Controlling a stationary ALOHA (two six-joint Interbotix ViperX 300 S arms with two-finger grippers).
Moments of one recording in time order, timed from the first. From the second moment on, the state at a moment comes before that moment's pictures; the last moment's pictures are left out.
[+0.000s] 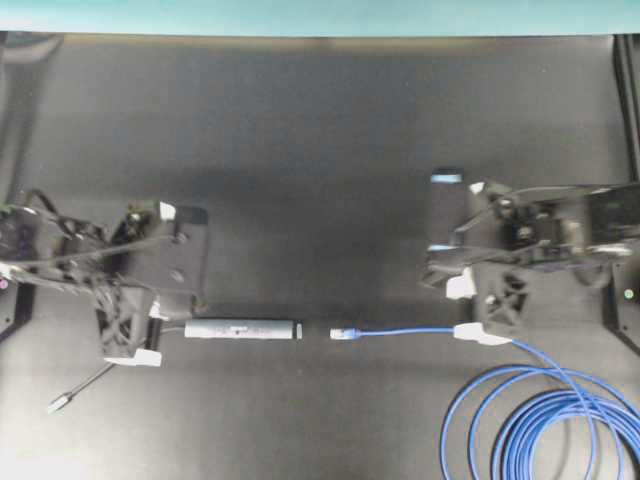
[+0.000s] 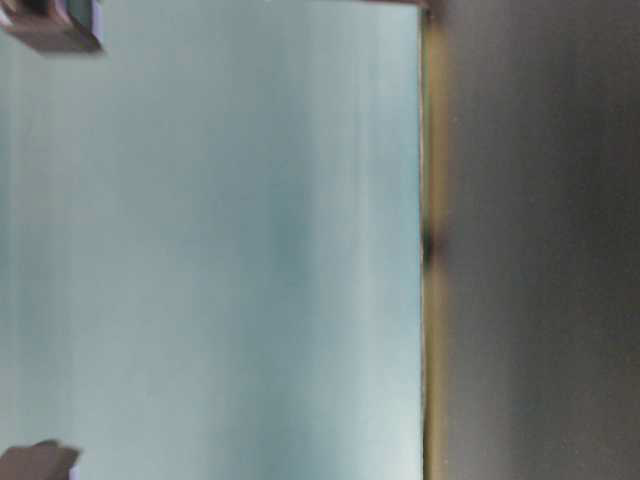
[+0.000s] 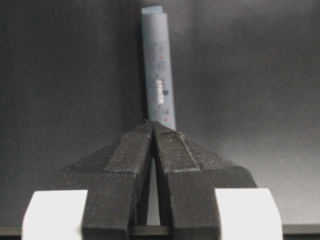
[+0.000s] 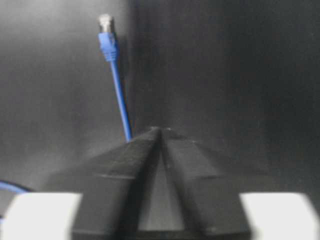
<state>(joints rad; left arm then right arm) -0.10 -0.32 0.77 0.04 0.37 -0.05 0.07 -0.27 0.74 0.06 0.49 0.07</state>
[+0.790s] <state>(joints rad) -0.09 -0.16 1.17 0.04 -0.69 -0.25 0.09 -0.31 0.93 0.06 -0.06 0.08</state>
